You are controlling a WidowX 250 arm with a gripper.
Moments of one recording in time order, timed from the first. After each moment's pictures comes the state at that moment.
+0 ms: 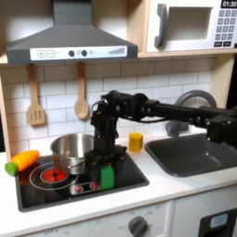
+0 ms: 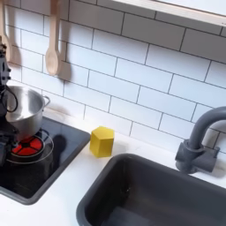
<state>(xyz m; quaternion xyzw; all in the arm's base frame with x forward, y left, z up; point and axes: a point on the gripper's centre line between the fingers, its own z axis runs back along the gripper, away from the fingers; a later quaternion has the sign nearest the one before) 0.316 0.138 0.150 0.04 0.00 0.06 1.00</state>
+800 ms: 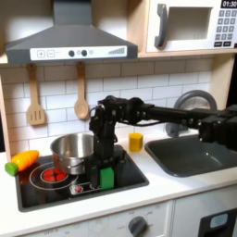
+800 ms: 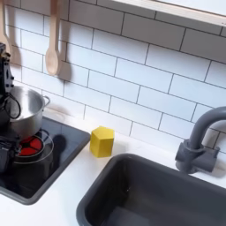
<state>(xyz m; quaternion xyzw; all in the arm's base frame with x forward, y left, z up) 0.319 0.135 0.137 0.03 0.02 0.06 1.00</state>
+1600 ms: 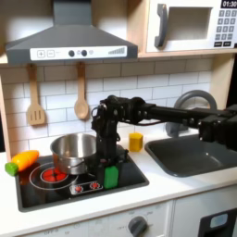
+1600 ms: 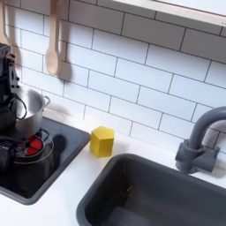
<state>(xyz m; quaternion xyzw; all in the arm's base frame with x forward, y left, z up) 0.324 0.127 0.137 0.02 0.01 0.05 1.00</state>
